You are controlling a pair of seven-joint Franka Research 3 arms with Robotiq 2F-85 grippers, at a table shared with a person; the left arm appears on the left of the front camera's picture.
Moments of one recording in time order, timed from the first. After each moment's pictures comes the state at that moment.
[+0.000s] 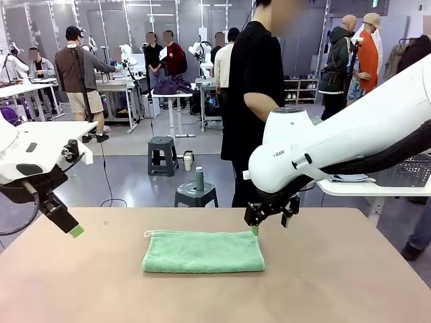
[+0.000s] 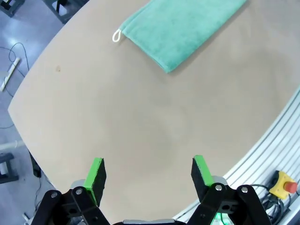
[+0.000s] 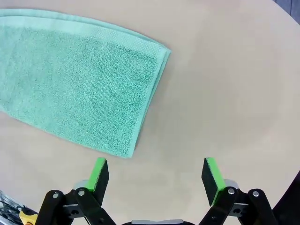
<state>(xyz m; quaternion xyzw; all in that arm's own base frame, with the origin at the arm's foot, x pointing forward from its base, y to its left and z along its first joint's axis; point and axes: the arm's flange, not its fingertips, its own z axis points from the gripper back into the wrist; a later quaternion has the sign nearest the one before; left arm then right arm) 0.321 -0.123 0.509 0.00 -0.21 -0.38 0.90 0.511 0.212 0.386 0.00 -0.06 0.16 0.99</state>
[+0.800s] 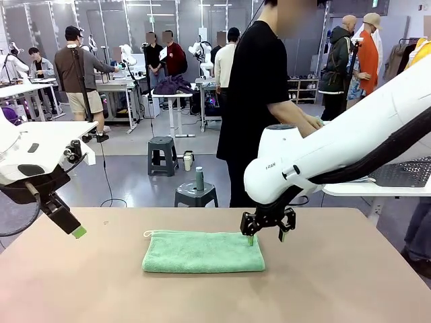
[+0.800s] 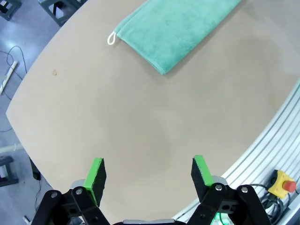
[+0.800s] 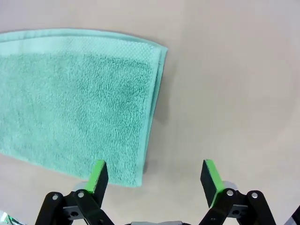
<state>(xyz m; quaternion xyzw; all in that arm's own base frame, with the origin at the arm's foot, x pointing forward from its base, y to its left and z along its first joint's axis) 0.320 -0.126 0.509 0.00 -0.21 -0.39 0.90 0.527 0.219 0.334 0.01 -0.02 0.07 1.00</state>
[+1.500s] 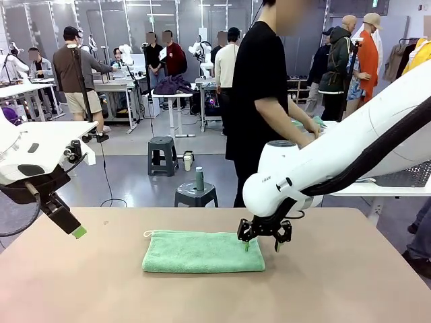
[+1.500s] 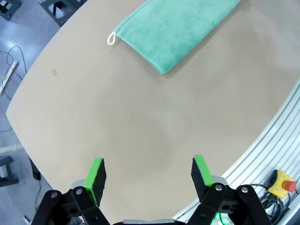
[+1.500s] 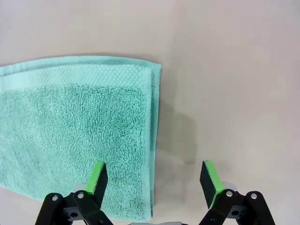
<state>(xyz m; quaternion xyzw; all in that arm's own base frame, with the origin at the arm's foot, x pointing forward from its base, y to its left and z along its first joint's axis) 0.320 -0.127 0.509 0.00 -0.21 -0.39 0.90 0.540 0.218 0.296 0.04 -0.03 -0.01 1.00</state>
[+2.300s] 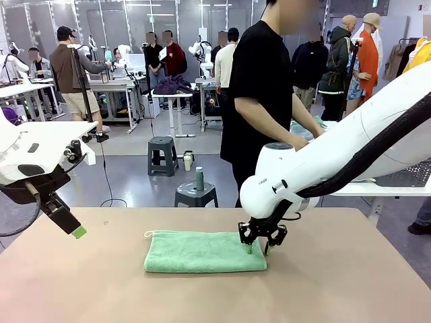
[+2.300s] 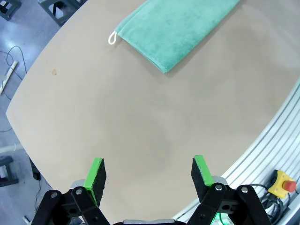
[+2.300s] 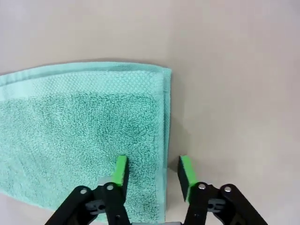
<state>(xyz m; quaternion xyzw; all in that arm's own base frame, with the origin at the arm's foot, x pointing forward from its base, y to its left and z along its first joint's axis) 0.320 -0.127 0.509 0.00 -0.21 -0.39 0.90 0.545 0.225 0.291 0.04 -0.03 -0.02 1.00</state>
